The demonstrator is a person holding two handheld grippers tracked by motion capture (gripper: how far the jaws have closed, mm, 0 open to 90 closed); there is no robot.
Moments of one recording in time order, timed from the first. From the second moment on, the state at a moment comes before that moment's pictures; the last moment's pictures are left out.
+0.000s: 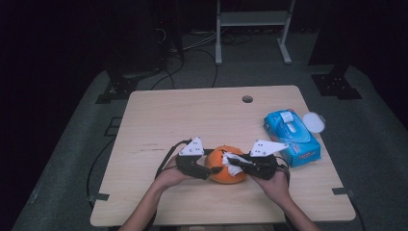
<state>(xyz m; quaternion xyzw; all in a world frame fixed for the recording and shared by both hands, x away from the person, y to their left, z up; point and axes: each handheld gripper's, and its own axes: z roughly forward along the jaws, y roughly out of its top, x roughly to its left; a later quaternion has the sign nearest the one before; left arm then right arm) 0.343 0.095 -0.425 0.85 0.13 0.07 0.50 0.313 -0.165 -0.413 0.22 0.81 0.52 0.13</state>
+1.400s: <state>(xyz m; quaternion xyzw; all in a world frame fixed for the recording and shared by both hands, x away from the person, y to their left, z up) 0.347 0.094 -0.429 0.84 0.18 0.05 0.51 0.322 -0.184 -0.419 0.27 0.80 0.51 0.13</state>
